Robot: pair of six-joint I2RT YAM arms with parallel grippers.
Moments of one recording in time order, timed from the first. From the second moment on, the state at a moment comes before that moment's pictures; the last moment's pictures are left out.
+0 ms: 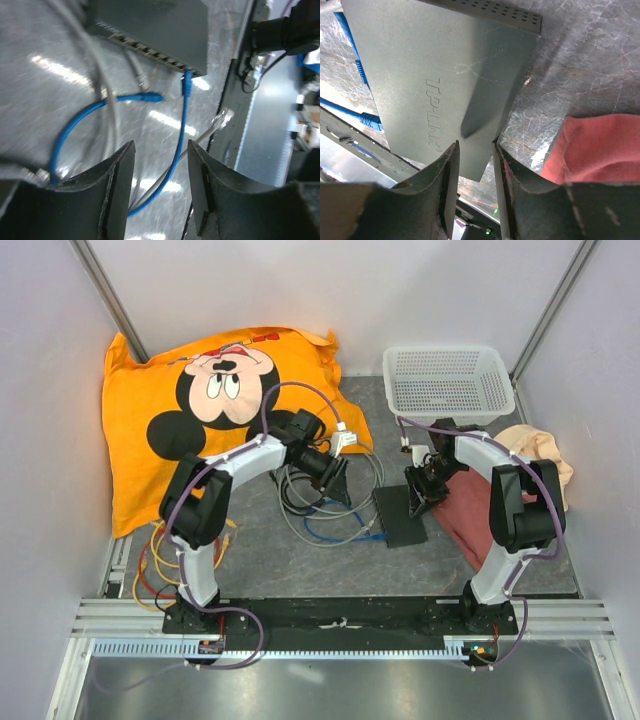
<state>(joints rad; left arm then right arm) -0.55 1.92 1.38 -0.58 0.91 0.10 0.14 1.80 1.19 -0.96 -0.42 -0.23</state>
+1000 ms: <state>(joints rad) -0.73 2.11 1.36 -0.33 1.03 -0.16 0.14 1.68 1.18 -0.98 -0.64 -0.29</state>
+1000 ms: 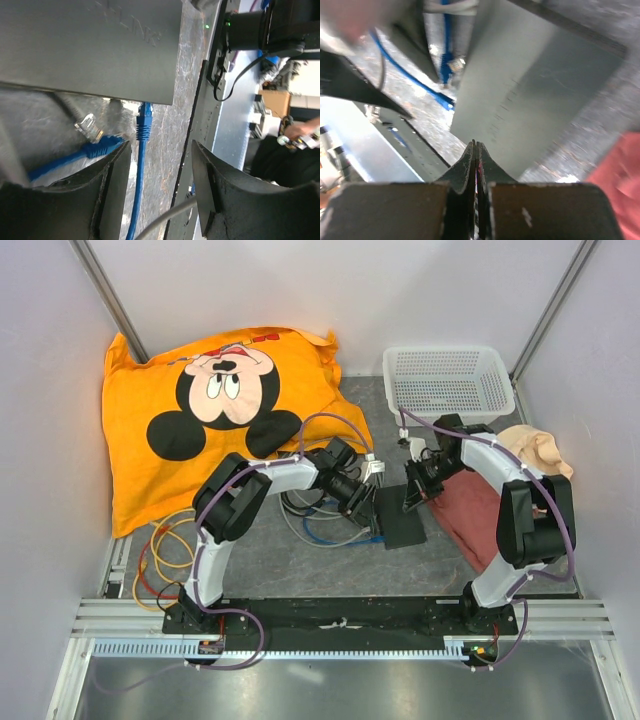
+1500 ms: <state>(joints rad) -0.76 2.20 1.40 -0.29 1.09 -0.20 0.14 1.84 1.09 -0.94 -0.70 -0.23</state>
